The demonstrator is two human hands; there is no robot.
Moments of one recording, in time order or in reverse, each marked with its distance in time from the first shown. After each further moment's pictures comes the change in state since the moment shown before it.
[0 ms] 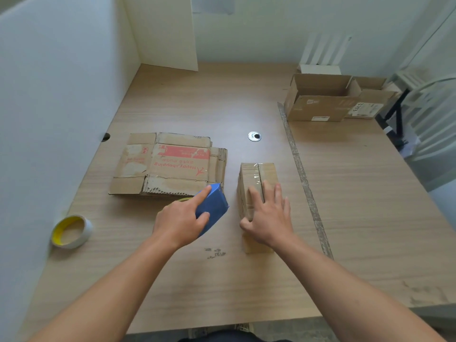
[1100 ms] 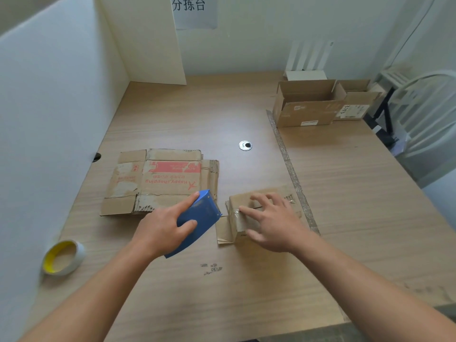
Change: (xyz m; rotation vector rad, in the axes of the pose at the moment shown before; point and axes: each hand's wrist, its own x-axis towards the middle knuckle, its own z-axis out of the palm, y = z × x) left_hand 0.013 -0.014 -0.024 -0.083 -0.006 0.134; right_hand 0.001 0.032 -0.048 -0.223 -0.081 -0.317
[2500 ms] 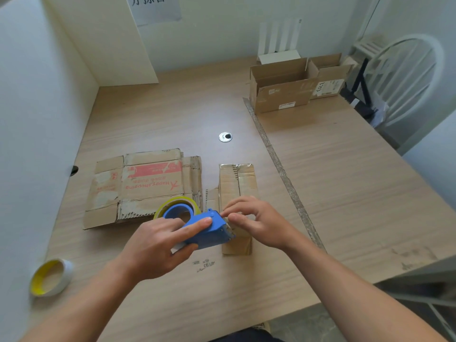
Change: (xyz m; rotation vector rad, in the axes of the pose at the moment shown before) left_hand -0.014 0.013 0.008 0.155 0.181 0.836; right_hand -0.025 -0.003 0.015 1.076 0.273 -0.108
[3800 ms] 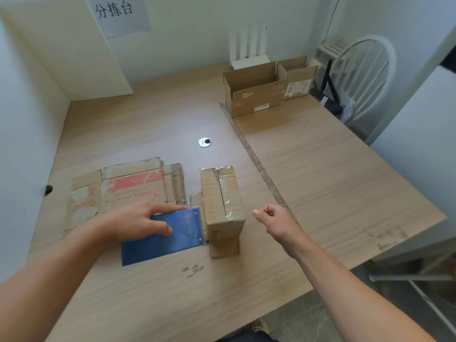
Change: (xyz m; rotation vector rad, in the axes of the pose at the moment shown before) left_hand 0.065 -0.035 -0.044 -0.423 -0.738 -0.512; right_hand -0.041 0.038 -0.018 0.247 0.444 0.621
